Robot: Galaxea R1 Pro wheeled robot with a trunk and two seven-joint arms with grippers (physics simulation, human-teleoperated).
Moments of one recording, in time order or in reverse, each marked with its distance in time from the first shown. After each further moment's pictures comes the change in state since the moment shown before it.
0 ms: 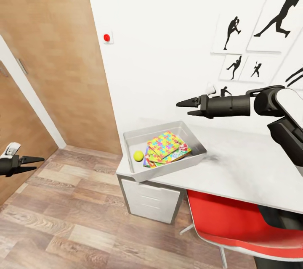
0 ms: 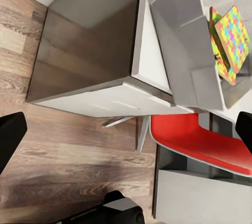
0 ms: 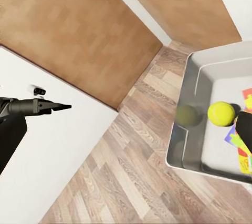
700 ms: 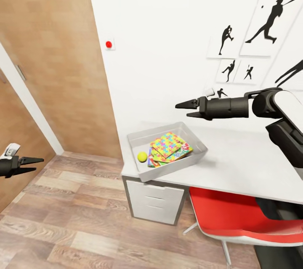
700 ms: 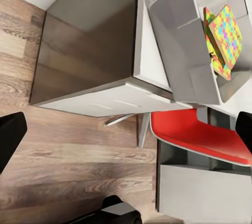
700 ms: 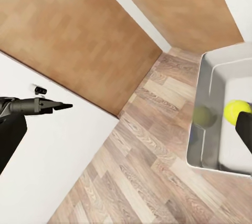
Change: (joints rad) left arm 0.000 0.000 0.001 0.015 -0.001 -0.001 0.000; right arm 0.013 0.006 0.000 0.000 0.000 -0.002 0.000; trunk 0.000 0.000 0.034
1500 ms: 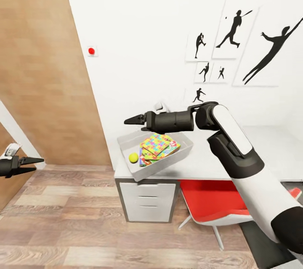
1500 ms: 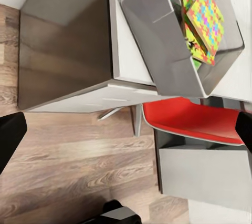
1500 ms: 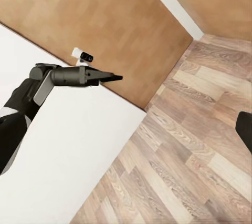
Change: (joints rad) left arm 0.000 -0.001 -0.001 0.001 -0.001 -0.001 -0.001; right arm 0.088 0.431 0.020 0.016 0.101 0.010 -0.157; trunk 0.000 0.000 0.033
